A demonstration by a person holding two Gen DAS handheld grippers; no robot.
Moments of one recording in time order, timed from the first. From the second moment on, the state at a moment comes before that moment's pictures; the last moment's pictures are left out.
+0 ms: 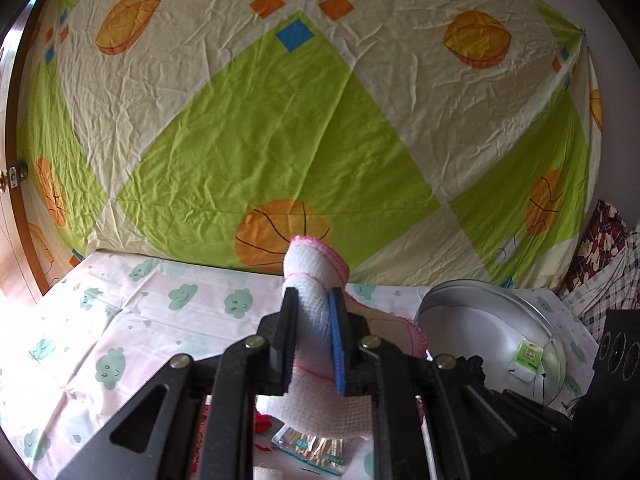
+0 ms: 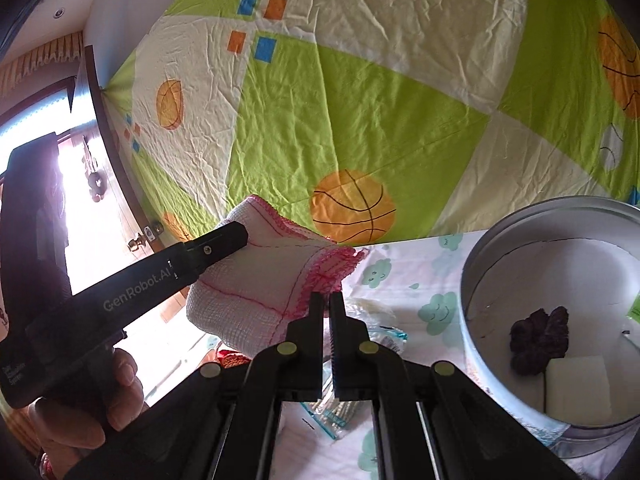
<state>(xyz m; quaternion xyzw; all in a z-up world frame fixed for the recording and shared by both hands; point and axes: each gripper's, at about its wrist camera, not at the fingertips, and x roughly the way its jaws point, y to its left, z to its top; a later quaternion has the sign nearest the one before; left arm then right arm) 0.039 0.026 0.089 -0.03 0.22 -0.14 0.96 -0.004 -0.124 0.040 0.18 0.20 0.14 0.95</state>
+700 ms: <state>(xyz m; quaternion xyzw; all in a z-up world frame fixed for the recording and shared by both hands) 0.044 -0.156 0.095 0.04 0.23 -0.24 0.94 -0.022 -0.277 0.041 0.23 0.18 0.00 0.96</state>
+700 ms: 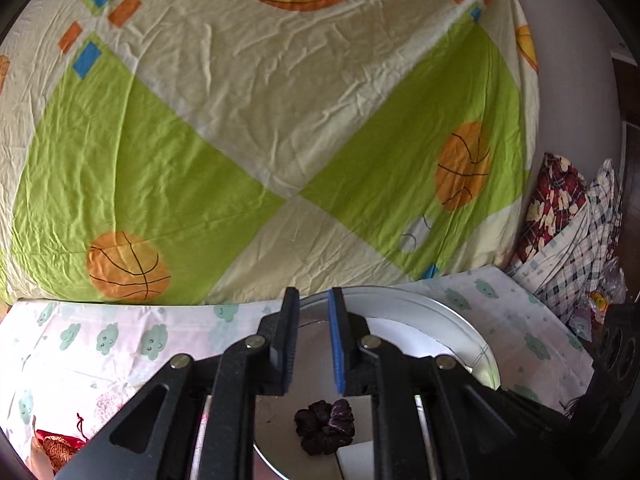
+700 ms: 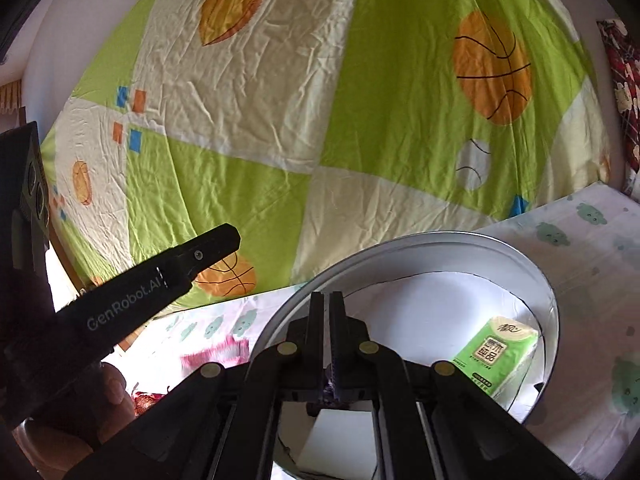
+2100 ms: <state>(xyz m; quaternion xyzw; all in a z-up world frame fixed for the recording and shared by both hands) 0.070 -0.015 -0.001 -0.03 0.37 -0.17 0.91 -0.004 -0.140 -0.016 0.15 0.34 0.12 0.92</state>
